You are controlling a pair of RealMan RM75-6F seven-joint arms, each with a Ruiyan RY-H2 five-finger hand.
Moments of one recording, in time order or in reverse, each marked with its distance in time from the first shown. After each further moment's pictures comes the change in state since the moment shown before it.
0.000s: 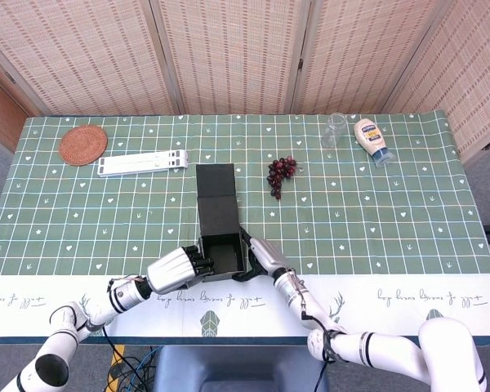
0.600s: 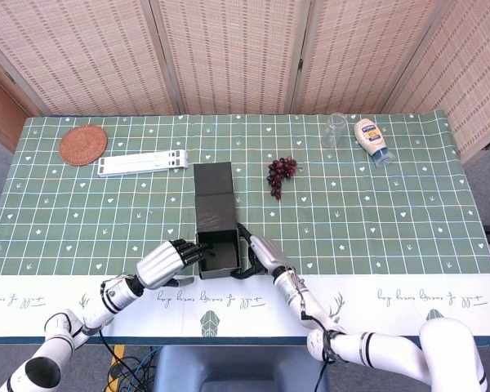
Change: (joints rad) left arm 0.038 0.037 -0.040 -0.081 -0.061 -0.024 -0.025; right arm -0.004 0.001 0.017 -0.009 -0.007 0.027 0.003
